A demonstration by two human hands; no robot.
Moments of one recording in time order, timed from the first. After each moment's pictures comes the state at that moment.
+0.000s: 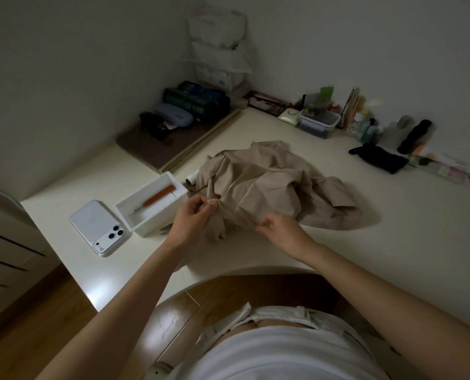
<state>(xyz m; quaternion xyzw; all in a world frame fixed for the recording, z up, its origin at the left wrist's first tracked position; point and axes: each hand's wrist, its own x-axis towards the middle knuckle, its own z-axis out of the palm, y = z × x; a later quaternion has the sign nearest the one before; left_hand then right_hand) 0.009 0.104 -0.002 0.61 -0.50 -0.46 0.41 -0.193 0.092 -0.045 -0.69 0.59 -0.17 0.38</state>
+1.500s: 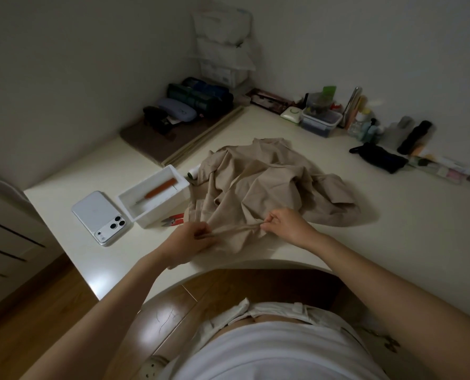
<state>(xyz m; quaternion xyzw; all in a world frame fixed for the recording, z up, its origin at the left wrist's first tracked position) 0.046 0.116 -0.045 0.61 -0.70 -0.36 0.09 -0.203 0.088 -0.042 -0.68 0.59 -0.14 0.41</state>
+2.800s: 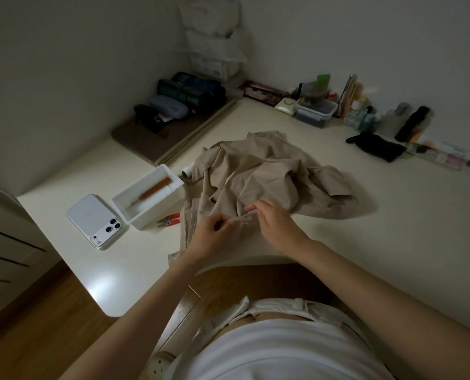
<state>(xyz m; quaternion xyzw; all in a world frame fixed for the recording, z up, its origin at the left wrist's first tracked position) -0.014 0.119 -0.053 0.61 -0.59 -0.44 0.28 -0.187 0.108 -0.036 -0.74 0.54 -0.23 0.33</state>
